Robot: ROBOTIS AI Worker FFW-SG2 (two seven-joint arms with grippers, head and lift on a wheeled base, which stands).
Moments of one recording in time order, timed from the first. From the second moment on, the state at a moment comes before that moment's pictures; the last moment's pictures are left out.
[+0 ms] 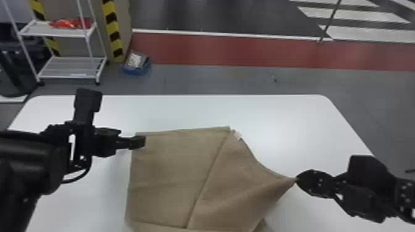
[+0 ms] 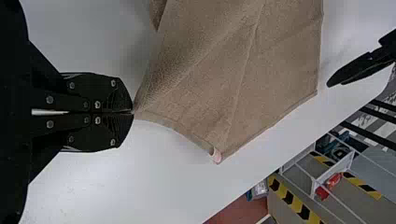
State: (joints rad) left arm -0.20 0.21 -0.09 -1.71 0.11 0.99 -0.41; right arm 0.47 -0.30 -0.28 -2.33 0.63 0.34 1.21
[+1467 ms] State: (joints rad) left arm -0.20 0.17 0.08 -1.72 0.12 1.03 -0.37; right arm 0.46 -0.30 -0.48 -2.29 0.58 0.30 1.20
